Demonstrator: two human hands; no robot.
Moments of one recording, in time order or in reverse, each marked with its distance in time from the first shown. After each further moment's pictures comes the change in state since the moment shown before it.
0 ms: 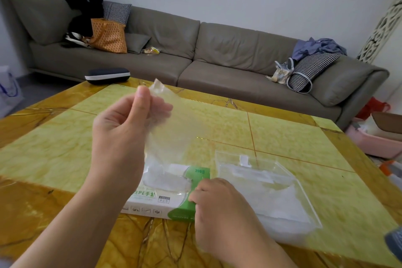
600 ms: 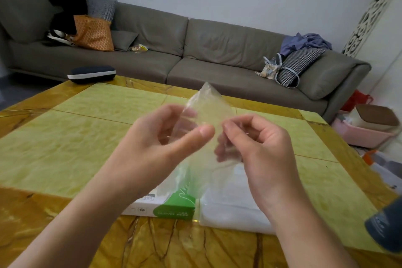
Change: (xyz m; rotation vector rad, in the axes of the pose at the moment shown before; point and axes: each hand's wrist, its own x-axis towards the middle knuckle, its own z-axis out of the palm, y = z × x) left_hand -0.032 0.020 0.033 0.475 -0.551 -0.107; right_hand -0.004 0.036 -0.073 1.243 0.691 0.137
